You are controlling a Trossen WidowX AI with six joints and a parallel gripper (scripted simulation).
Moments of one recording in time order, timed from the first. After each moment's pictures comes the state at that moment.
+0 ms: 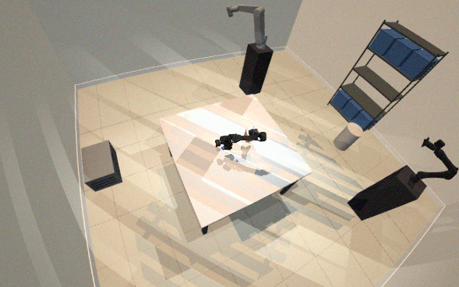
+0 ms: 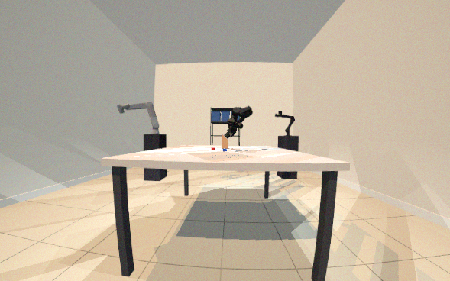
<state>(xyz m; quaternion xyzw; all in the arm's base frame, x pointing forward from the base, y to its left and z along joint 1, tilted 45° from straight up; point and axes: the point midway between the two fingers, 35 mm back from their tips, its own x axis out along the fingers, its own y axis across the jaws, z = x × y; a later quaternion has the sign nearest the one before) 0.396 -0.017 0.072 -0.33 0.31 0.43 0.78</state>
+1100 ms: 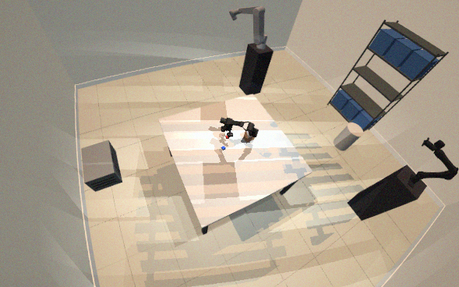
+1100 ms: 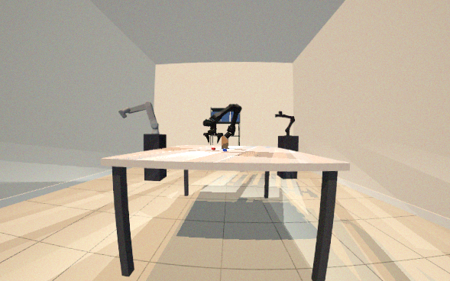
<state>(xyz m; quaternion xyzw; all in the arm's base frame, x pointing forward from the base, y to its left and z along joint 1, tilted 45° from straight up) 0.223 -0.080 -0.099 0.37 0.67 0.15 0.63</state>
